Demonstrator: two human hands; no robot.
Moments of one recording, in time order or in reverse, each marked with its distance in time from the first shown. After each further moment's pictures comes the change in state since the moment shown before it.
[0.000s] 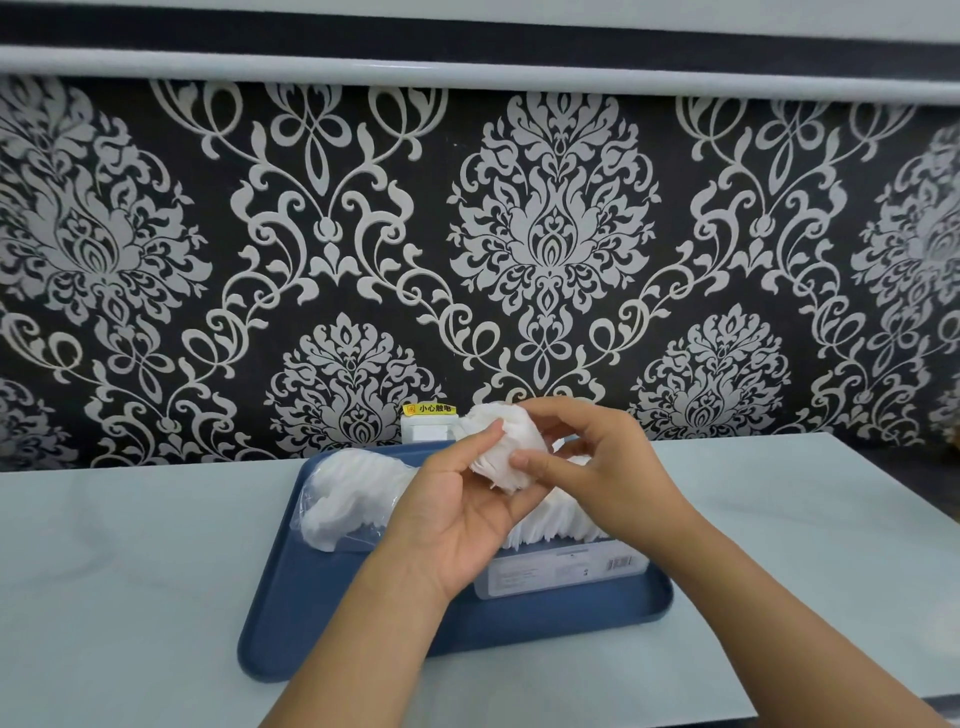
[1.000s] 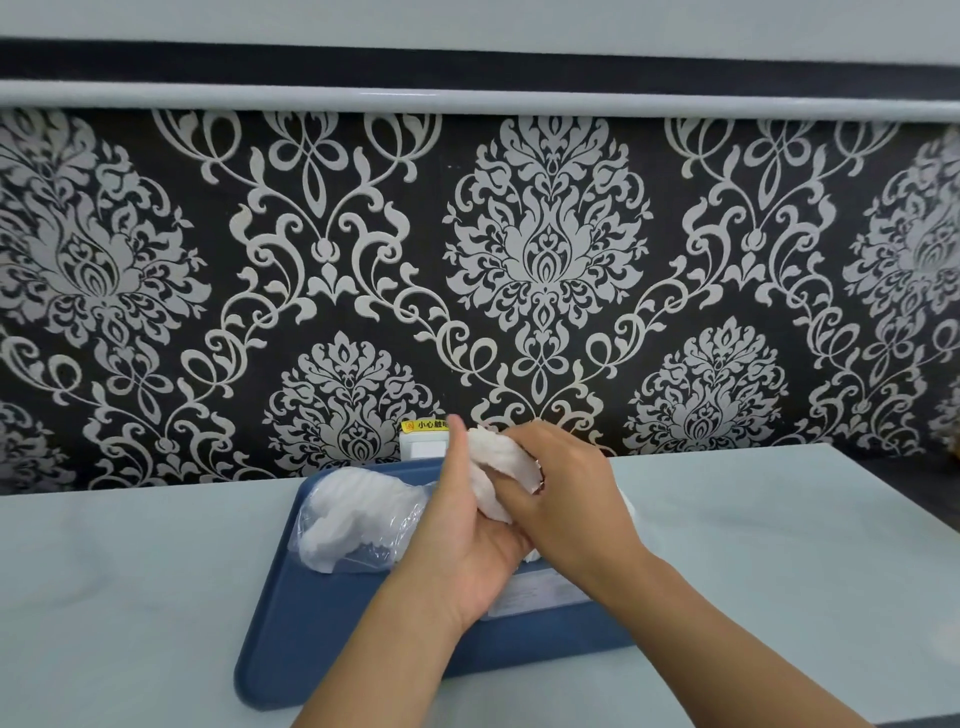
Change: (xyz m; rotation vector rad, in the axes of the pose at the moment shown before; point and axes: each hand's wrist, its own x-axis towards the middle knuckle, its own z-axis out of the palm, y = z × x) left_hand 0.008 -0.010 0.001 0.080 0.089 0.014; right_hand 0.001 -0.003 0.037 -0.409 0.194 -0.070
